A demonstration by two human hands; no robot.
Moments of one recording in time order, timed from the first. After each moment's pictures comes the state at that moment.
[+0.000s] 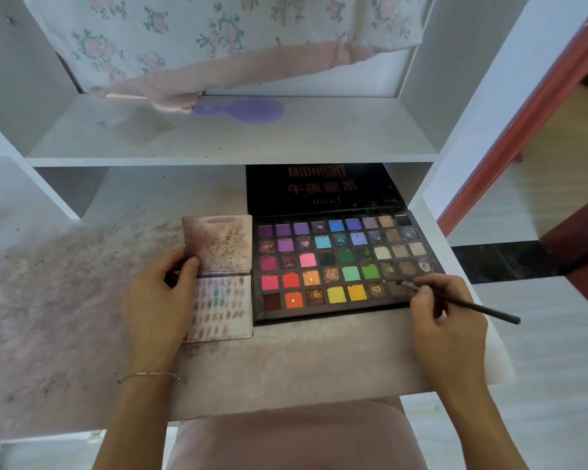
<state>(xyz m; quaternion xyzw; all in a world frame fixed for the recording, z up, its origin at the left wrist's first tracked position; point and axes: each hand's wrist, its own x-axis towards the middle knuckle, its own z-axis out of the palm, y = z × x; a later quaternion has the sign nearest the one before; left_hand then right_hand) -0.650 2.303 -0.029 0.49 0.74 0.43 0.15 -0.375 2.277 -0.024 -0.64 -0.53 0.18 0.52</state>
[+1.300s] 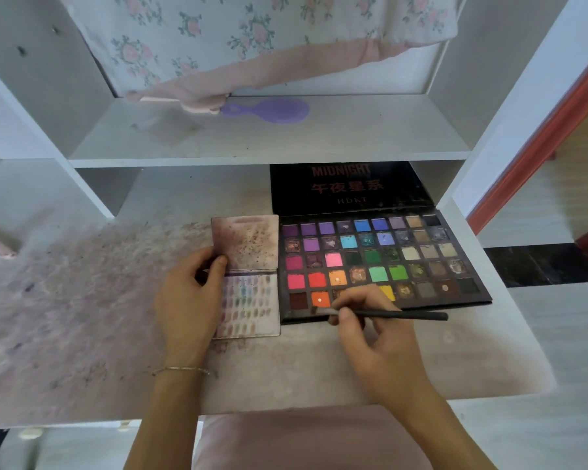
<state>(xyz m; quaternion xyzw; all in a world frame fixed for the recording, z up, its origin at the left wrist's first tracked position) -0.648 2.302 -0.025 0.49 0.75 0.43 0.14 -0.448 2.269 -0.019 -0.46 -0.66 0.38 0.46</state>
